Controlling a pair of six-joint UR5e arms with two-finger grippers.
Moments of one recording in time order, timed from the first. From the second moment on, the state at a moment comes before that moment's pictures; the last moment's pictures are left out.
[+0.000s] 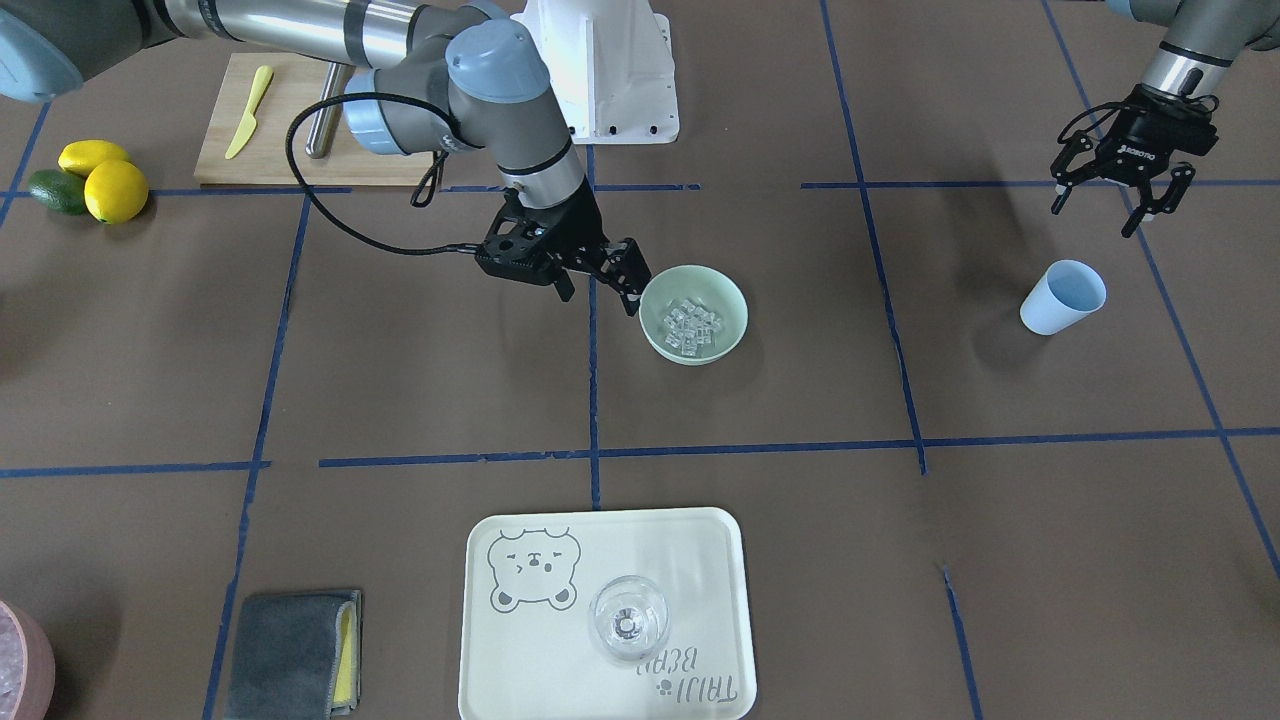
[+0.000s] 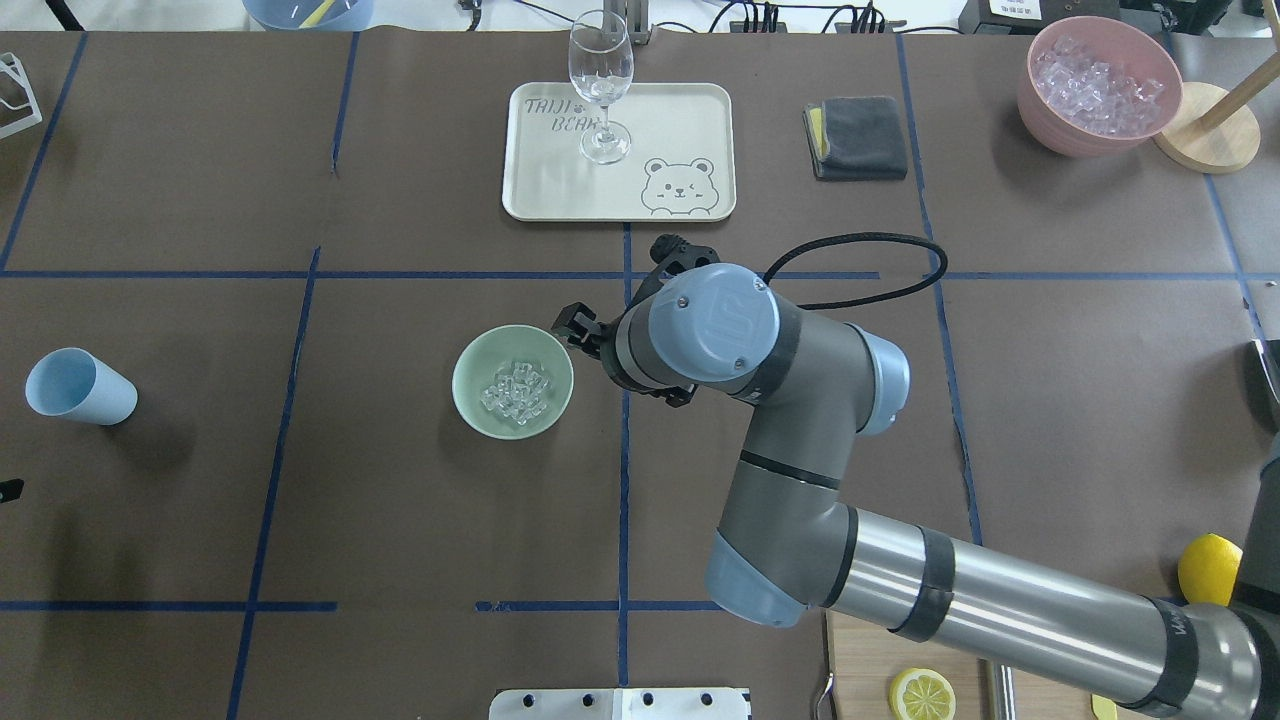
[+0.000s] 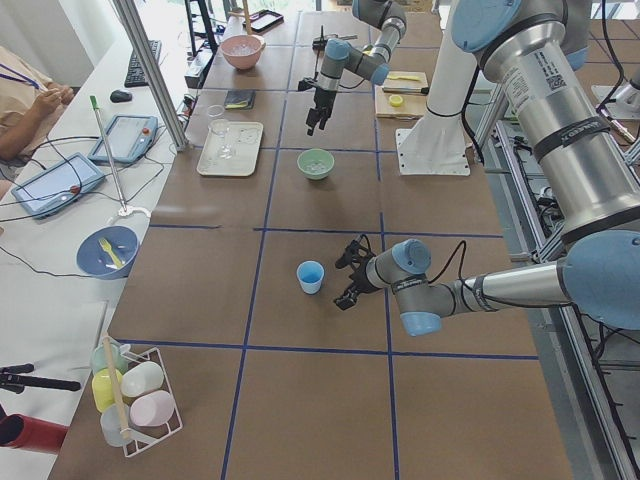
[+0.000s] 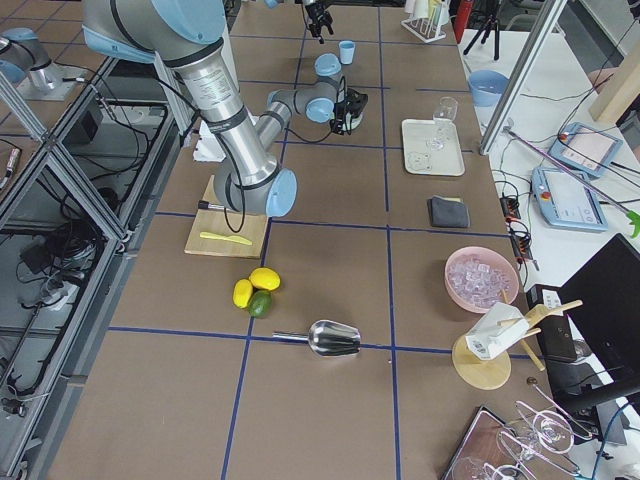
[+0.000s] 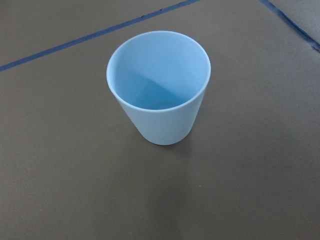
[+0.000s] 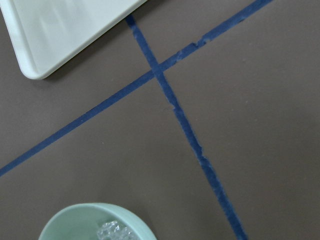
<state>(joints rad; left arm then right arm) -0.72 -1.06 -1.70 -3.03 -1.74 -0.65 0.44 -0.82 1.55 -1.24 1.70 1.82</state>
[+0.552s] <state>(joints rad) -1.09 -1.18 -1.70 -2.83 -2.09 -0.46 0.40 -0.73 1.39 -1.24 1.71 1.75</state>
